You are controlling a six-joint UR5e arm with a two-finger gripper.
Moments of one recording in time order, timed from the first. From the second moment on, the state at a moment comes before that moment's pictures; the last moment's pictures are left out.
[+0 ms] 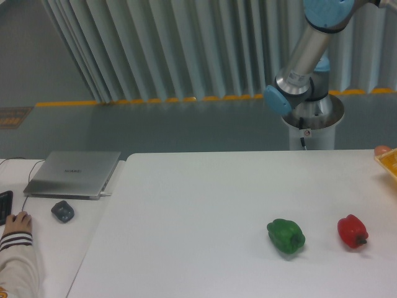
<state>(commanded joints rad) 2.98 -2.01 -1.53 -1.15 1.55 1.81</state>
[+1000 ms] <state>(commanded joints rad) 2.73 -1.71 -1.56 -1.37 1.43 1.56</state>
